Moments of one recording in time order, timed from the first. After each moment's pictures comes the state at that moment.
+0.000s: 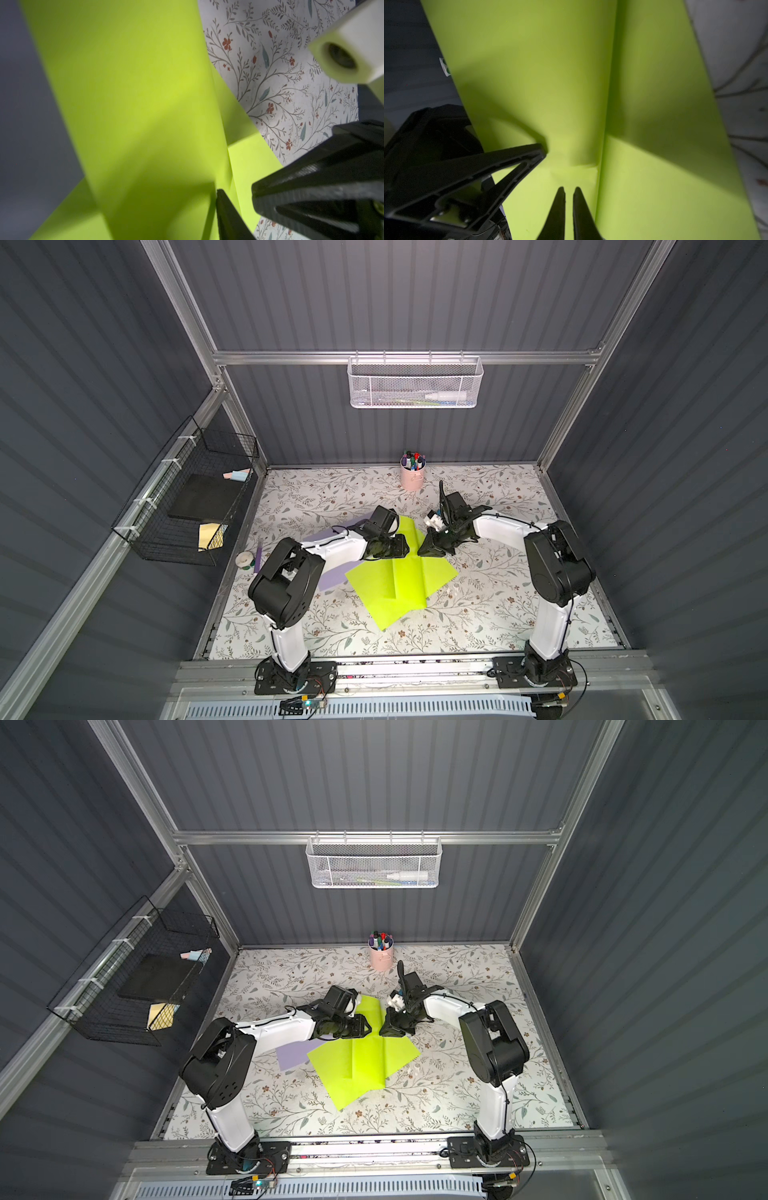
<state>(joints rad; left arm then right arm) -0.62 1.81 1.09 -0.23 0.28 -0.54 0.51 1.91 1.25 -0.55 -0.67 0.50</state>
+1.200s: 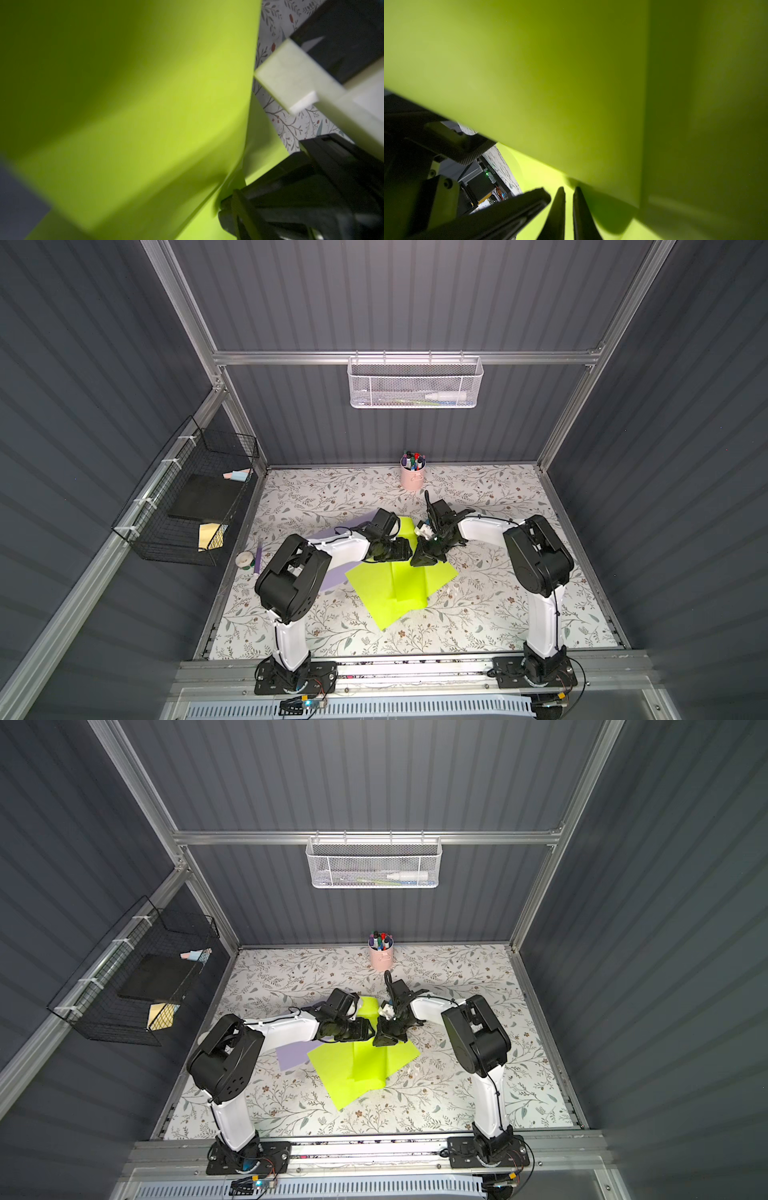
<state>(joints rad) -0.62 1.86 1.09 -0.22 0.29 -0.54 0.56 2.04 1.29 -0.57 -0.67 0.50</state>
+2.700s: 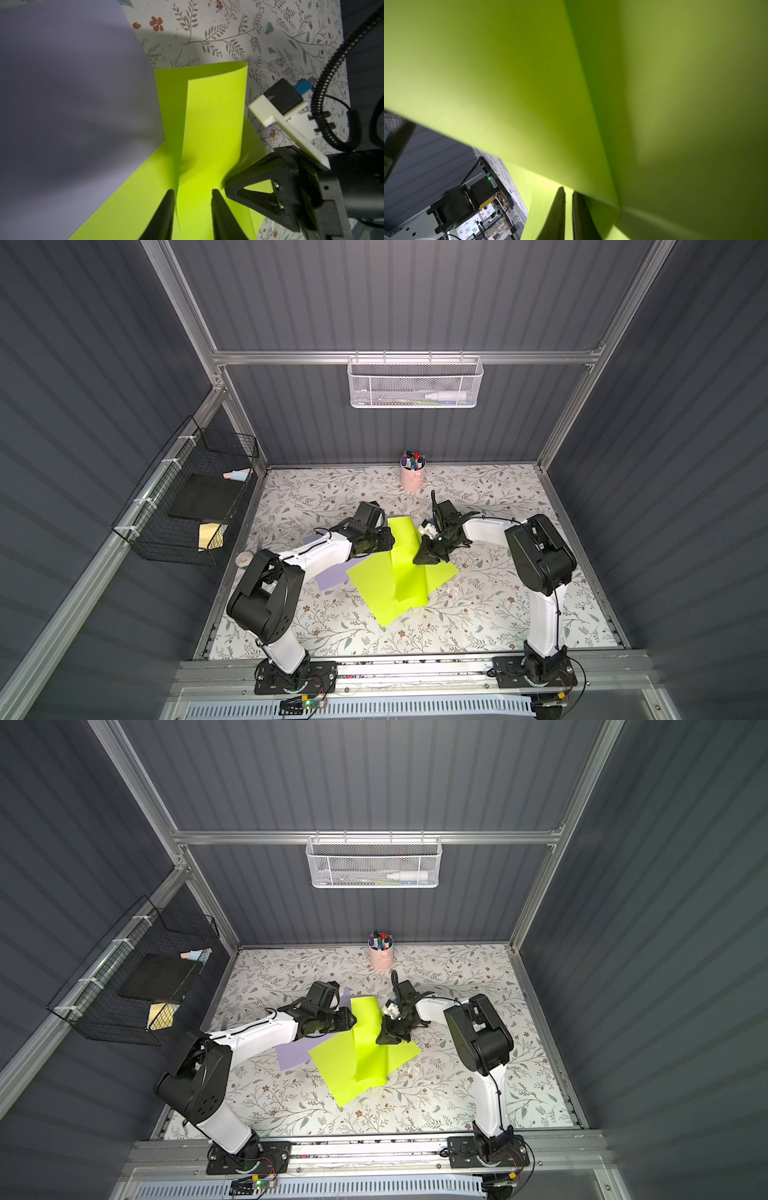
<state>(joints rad) -0.55 1.67 1.02 -0.22 0.21 -0.57 0.52 2.03 1.23 -0.48 -0.69 0.50</state>
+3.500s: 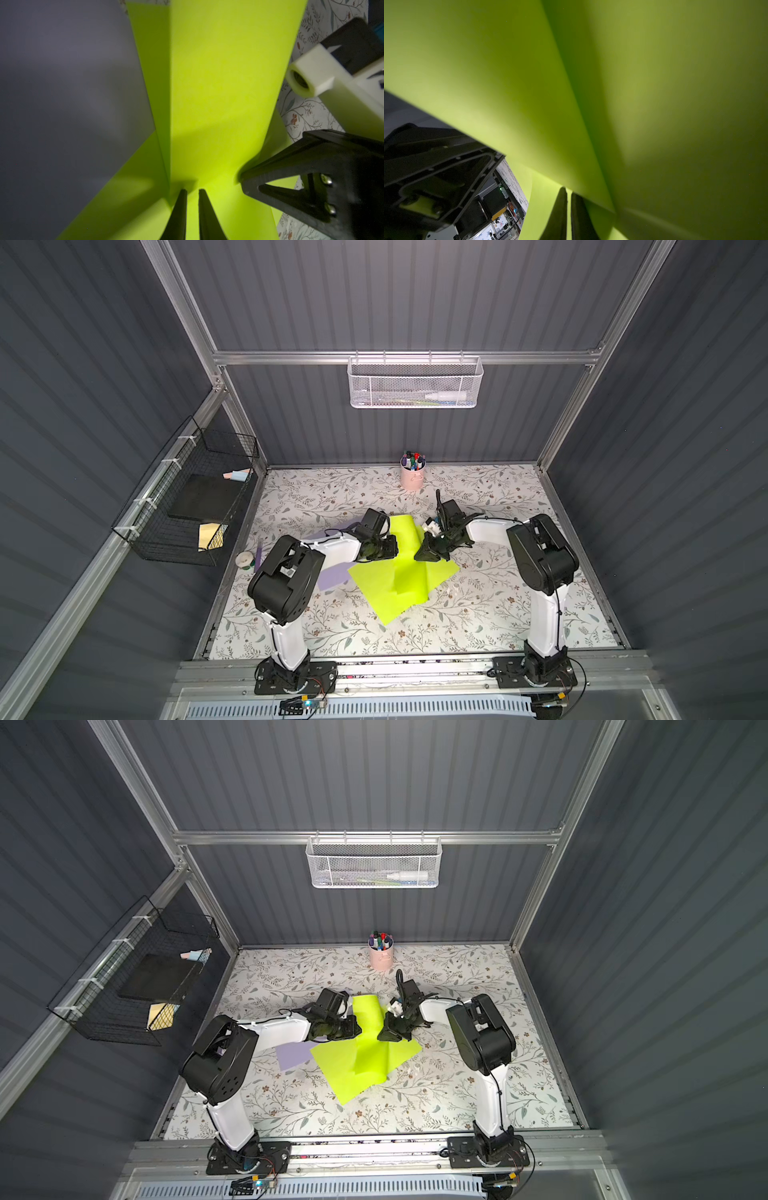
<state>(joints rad) -0.55 1.84 1.02 -0.14 0.30 -0.56 0.49 2.03 1.20 -0.39 -0.71 0.59</state>
